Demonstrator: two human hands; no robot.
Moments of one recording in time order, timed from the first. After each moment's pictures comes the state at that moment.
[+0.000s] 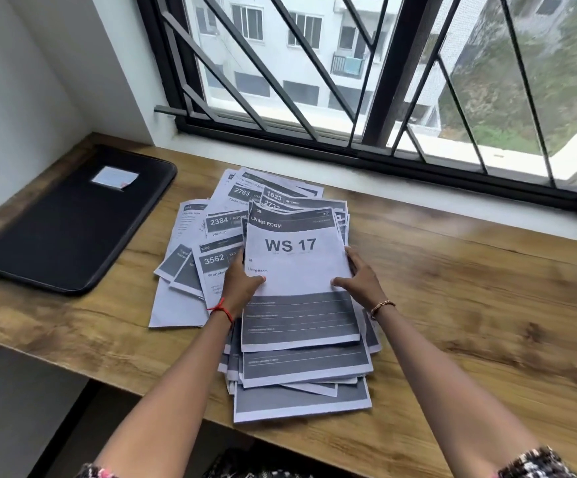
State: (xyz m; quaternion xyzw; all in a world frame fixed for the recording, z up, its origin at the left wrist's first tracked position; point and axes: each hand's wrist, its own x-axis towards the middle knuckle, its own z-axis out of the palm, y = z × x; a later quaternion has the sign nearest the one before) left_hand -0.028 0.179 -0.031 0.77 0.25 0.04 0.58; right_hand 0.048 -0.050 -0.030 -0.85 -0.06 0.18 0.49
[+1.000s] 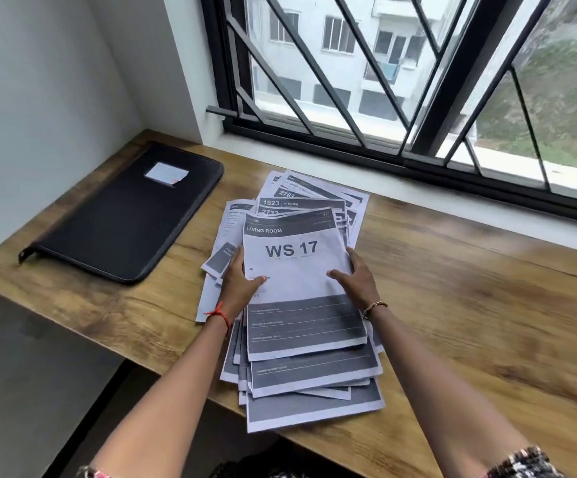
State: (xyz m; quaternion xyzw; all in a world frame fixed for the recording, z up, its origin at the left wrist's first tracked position) left_hand -0.065 0.252 -0.027 0.79 0.22 0.10 0.56; right_hand 0.037 0.043 -0.030 -0.84 -0.05 0.15 0.51
